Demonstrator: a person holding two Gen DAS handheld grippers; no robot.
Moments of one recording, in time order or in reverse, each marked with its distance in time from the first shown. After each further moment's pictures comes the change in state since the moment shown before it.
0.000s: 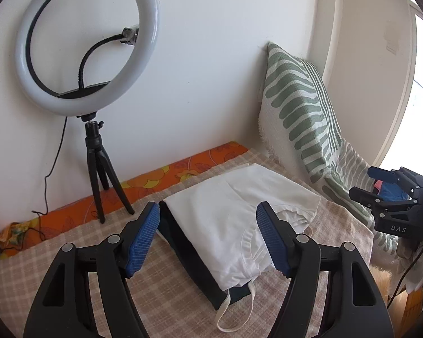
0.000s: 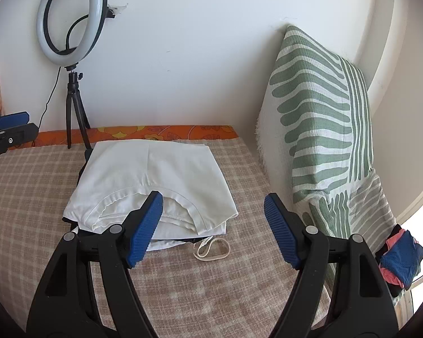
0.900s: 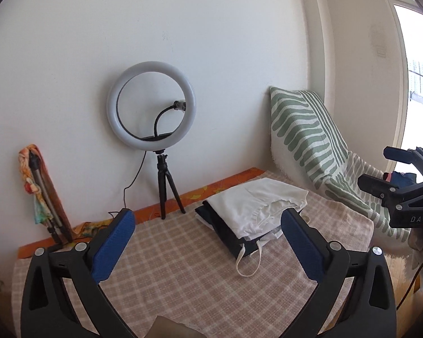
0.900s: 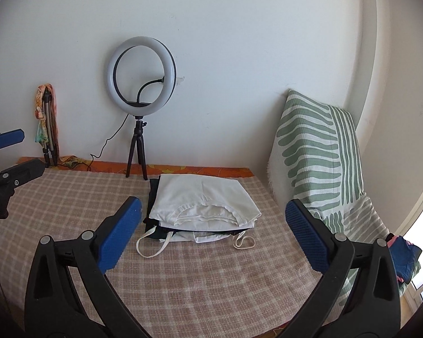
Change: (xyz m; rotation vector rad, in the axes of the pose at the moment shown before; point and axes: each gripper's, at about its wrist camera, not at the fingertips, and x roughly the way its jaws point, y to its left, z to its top) left arm -0.200 -0.030 -0.071 0.093 -0.215 0.215; right arm -0.199 0.080 -0.047 -0.007 -0.249 0.044
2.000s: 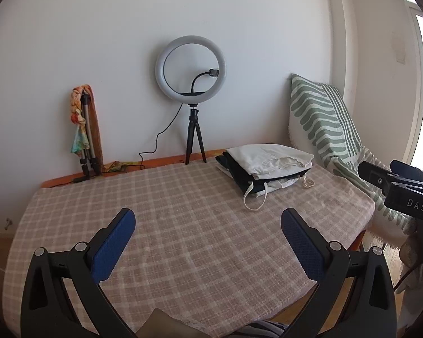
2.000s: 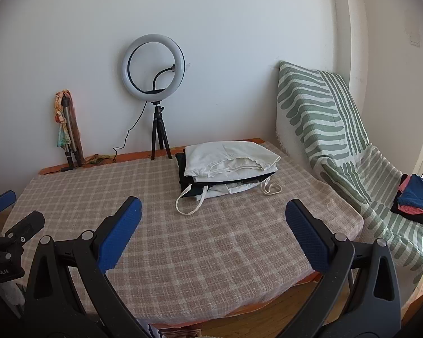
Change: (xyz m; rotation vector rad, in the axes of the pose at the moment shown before) left arm -0.096 -0.012 -0.118 -0.157 0.044 0.124; right arm -0.078 0.045 -0.107 0.192 0.004 0.015
